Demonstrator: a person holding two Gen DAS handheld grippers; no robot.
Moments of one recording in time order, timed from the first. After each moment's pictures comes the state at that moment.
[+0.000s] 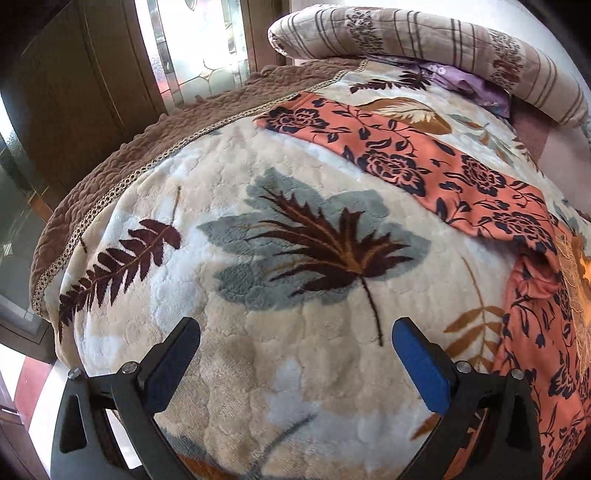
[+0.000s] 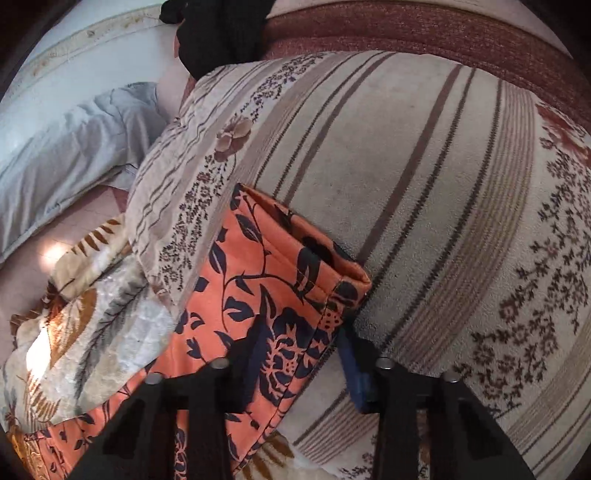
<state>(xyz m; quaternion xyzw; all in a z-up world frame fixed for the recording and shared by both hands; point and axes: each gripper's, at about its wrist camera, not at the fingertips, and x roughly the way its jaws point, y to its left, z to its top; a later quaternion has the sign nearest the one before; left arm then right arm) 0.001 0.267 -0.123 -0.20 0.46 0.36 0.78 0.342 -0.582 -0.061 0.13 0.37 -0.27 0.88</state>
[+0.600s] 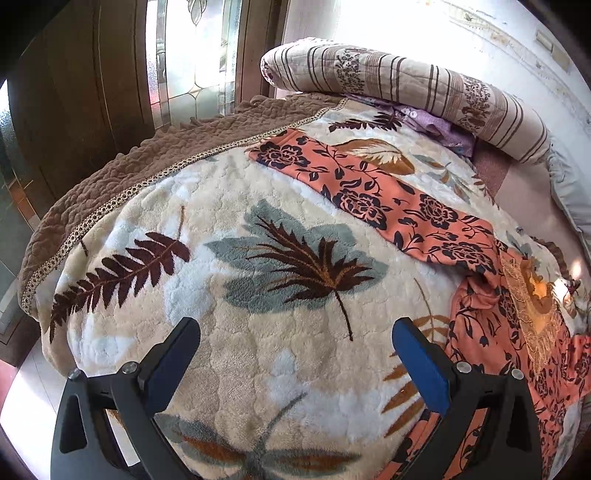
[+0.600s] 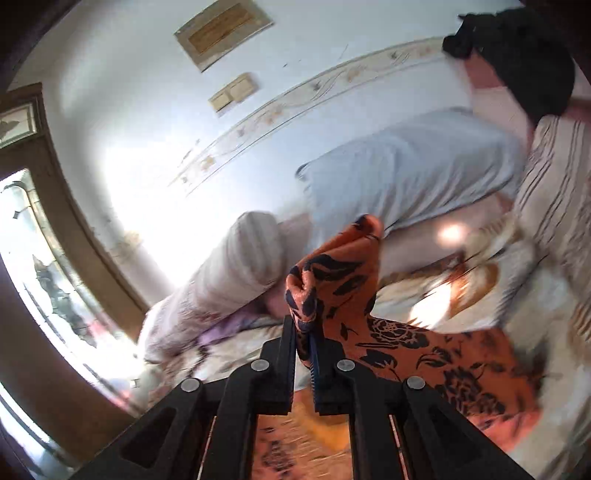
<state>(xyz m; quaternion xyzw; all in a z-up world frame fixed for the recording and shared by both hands) -0.036 0.262 -0.084 -0.24 0.39 0.30 0.84 0.226 -0.211 0.080 0.24 0.25 0.24 0.91</state>
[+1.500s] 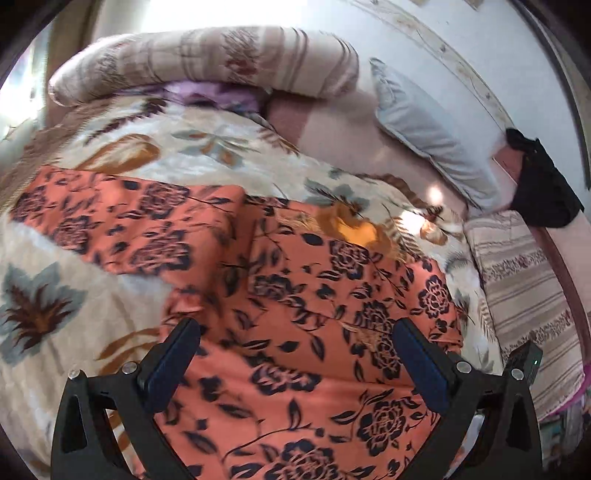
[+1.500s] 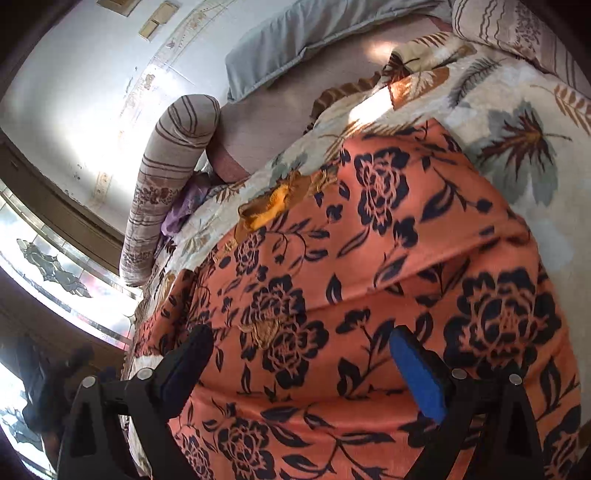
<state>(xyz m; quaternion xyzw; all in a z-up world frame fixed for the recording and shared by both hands) 0.121 0.108 -0.045 -0.23 0.43 -0.02 0.88 0.179 -0.253 -0.138 0.26 0.41 0.24 0.84</state>
